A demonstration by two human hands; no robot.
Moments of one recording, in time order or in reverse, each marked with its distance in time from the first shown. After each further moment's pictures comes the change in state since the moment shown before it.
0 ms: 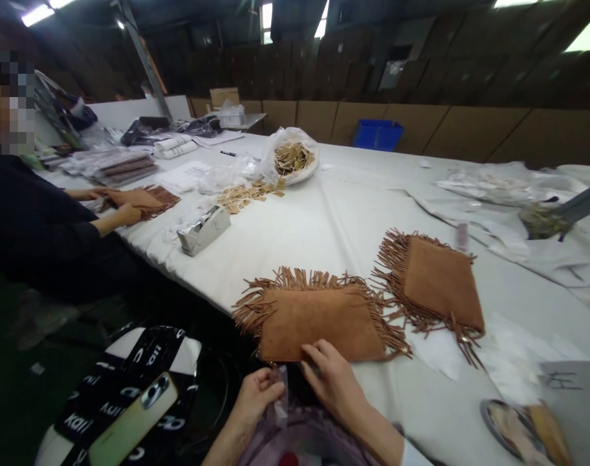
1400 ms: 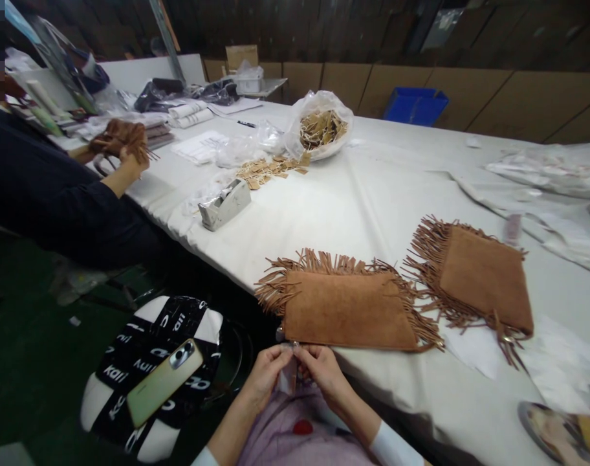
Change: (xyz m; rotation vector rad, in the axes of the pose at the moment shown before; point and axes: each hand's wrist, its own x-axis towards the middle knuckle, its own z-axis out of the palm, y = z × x) left_hand -0.004 0.017 -0.016 -0.129 0.024 -0.048; right_hand 0.012 -0.033 0.080 1.039 -0.169 0.718
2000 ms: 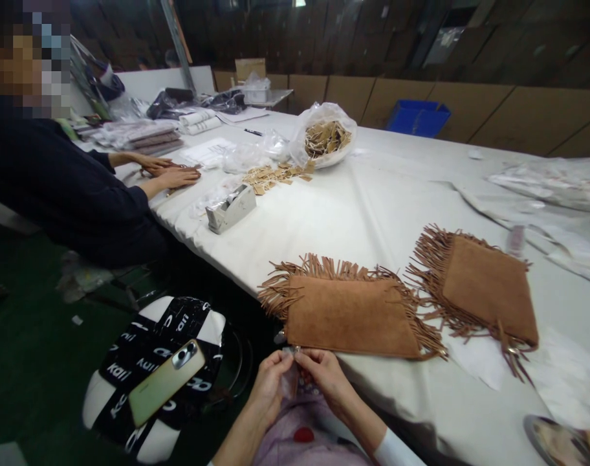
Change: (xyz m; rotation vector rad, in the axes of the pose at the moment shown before) left_hand -0.008 -0.006 0.014 -0.224 0.118 0.032; right_hand -0.008 -0.015 0.000 0.063 -0.068 -0.006
